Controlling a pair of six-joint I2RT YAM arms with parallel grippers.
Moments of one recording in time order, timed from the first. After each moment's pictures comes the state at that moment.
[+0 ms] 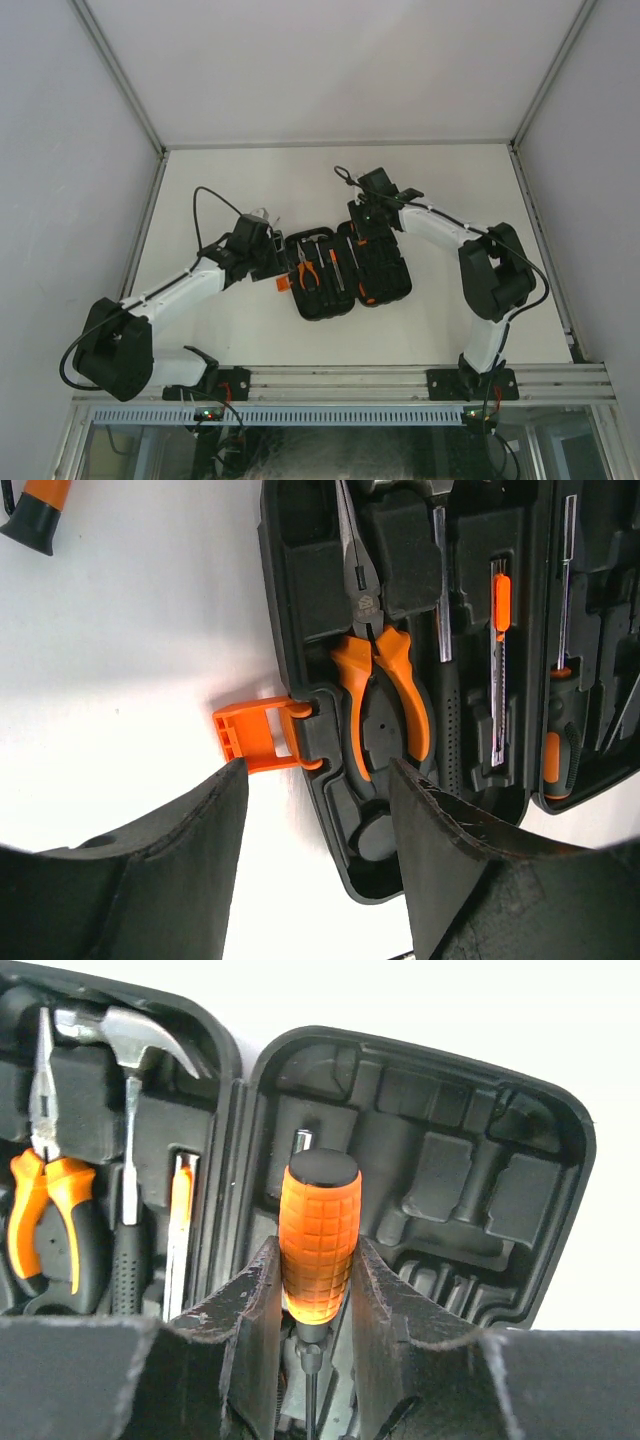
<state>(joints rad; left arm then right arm) -0.50 1.30 0.77 -0.37 0.01 -0.70 0.53 1.82 1.34 -0.51 -0.12 0.15</state>
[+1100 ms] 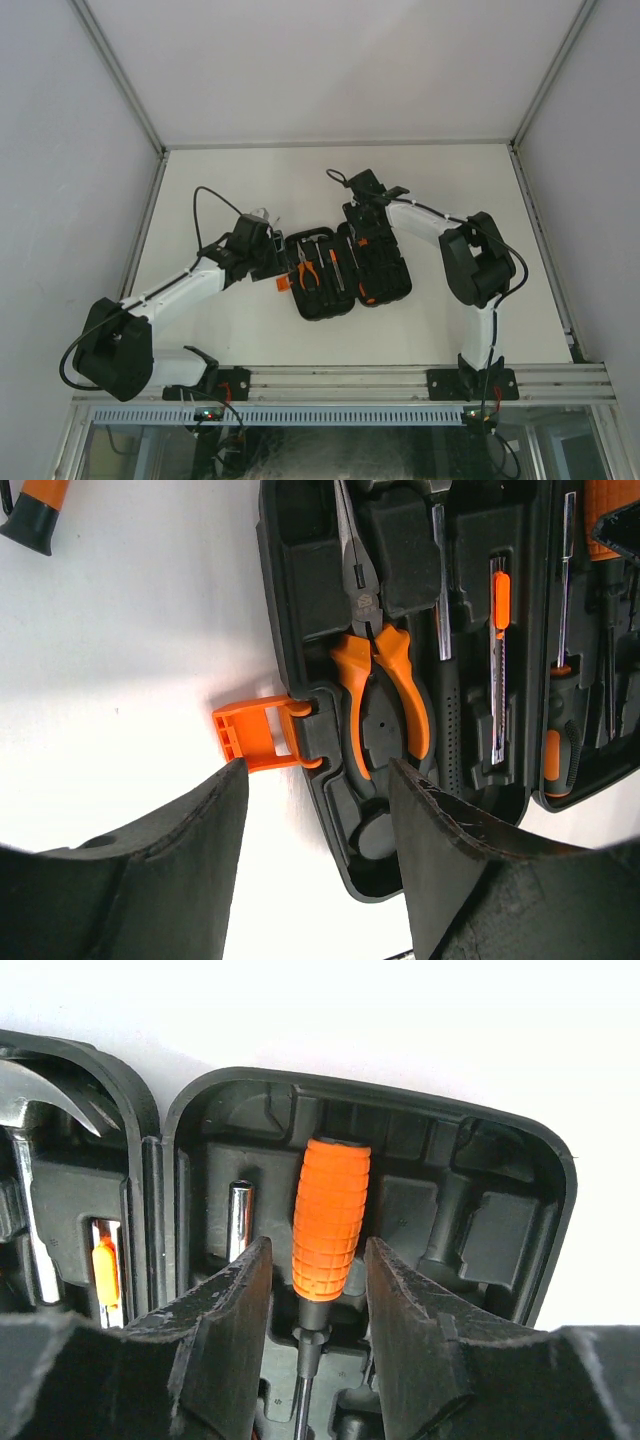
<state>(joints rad) -0.50 1.30 0.77 -0.38 0.01 -0.69 0.54 1.98 1.44 -0.55 0.03 0.16</state>
